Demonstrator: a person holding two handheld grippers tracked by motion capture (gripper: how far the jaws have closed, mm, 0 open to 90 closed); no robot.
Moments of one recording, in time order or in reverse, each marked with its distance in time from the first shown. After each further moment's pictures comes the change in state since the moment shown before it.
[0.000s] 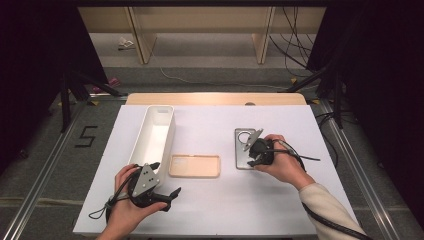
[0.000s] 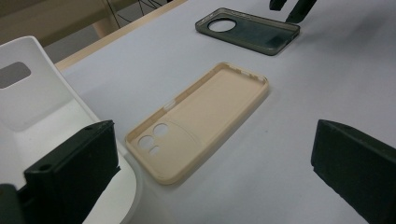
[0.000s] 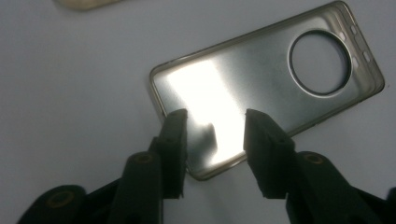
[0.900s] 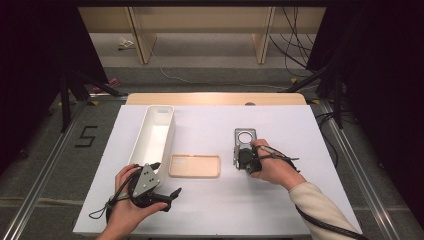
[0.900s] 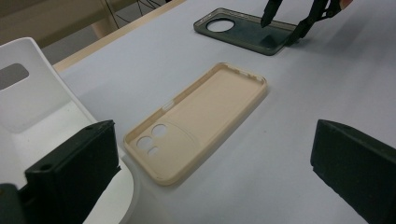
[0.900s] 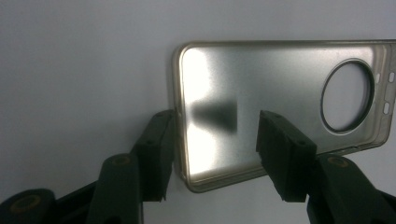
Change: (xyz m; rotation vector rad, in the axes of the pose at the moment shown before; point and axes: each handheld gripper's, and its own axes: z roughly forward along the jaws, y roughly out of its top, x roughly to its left) left arm -0.001 0.001 0.000 0.000 -0.004 0.006; right arm 0.020 0.022 0.026 0.186 -0.060 -0.302
